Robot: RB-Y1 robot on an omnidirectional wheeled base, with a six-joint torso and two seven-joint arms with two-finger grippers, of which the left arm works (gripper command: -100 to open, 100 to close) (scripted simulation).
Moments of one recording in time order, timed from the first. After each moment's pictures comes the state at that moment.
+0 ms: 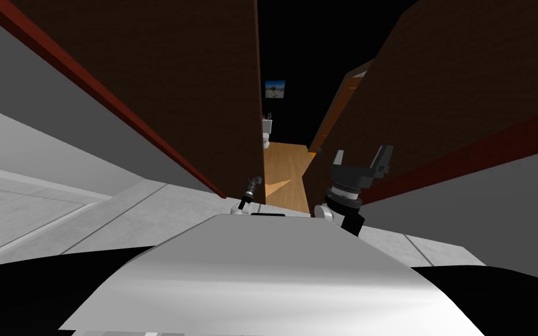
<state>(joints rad) -0.21 0.05 -0.19 -0.57 0.13 -0.82 0.00</state>
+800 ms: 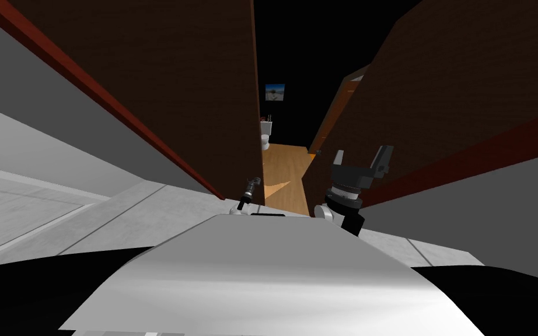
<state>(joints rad) -0.20 0.06 -0.18 -0.57 0.14 -0.81 -0.01</state>
